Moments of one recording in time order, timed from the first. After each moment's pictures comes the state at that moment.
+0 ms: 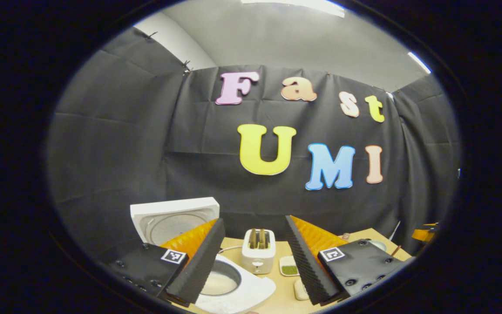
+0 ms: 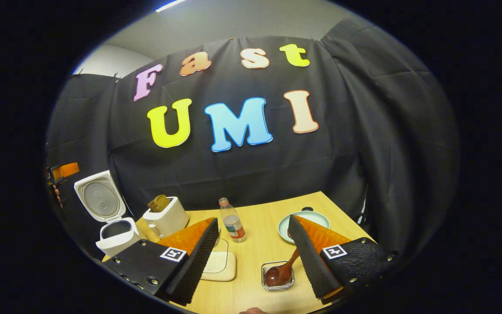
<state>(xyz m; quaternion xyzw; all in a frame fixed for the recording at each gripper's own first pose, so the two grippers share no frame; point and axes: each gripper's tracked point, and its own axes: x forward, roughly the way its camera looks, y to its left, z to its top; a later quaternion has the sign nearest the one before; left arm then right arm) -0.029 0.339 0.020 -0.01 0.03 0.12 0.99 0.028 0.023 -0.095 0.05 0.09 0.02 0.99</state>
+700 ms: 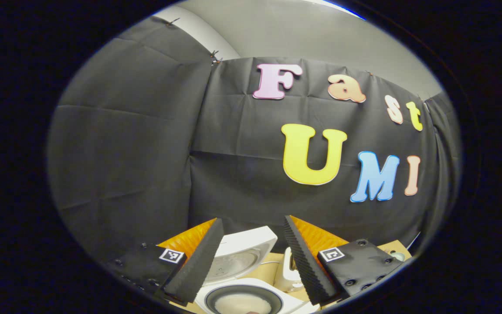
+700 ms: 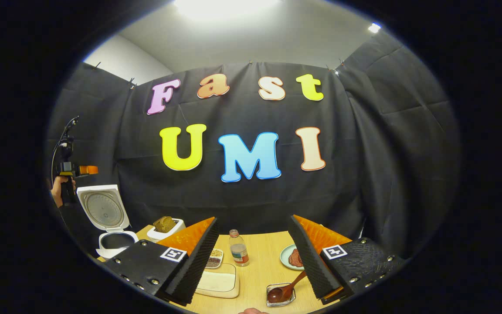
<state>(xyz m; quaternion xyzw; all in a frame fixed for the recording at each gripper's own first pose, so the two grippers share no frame) 0.058 0.499 0.038 -0.04 0.03 0.19 0.98 0.030 0.053 -0.036 0.00 0.02 0.02 1.00</state>
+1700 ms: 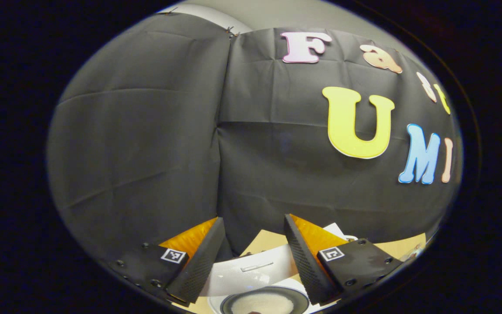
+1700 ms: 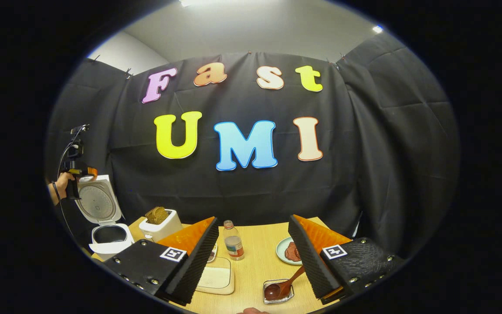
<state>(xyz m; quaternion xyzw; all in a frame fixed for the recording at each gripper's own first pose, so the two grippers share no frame) 0.103 0.576 -0.031 -0.03 0.13 0.29 0.95 0.040 0.051 -0.051 0.00 0.04 0.01 1.00</state>
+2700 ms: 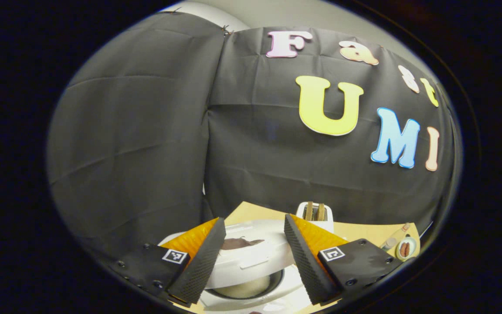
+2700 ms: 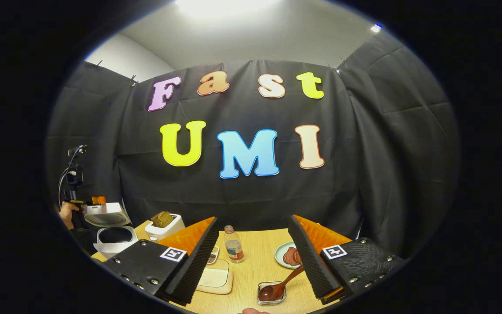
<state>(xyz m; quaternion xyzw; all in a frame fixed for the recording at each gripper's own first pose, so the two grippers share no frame) 0.019 0.435 -0.112 -0.07 0.17 0.27 0.95 0.018 0.032 -0.035 0.00 0.02 0.03 1.00</state>
